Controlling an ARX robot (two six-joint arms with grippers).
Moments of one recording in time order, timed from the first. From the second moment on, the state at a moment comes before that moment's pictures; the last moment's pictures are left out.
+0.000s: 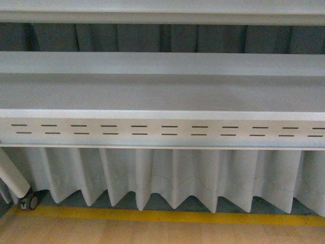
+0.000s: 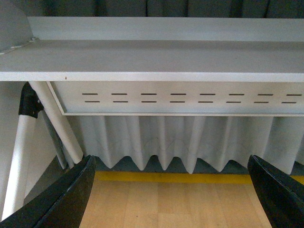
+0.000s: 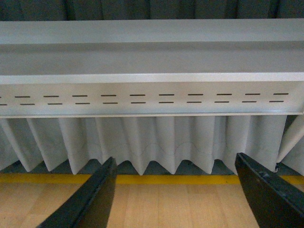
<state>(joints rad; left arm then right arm) 0.00 0.01 0.01 0.00 0.00 0.00 0.00 0.00 0.01 0.00 0.00 -0.01</state>
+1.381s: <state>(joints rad) 0.00 0.01 0.01 -0.01 0.00 0.00 0.00 0.00 0.01 0.00 0.00 -0.01</state>
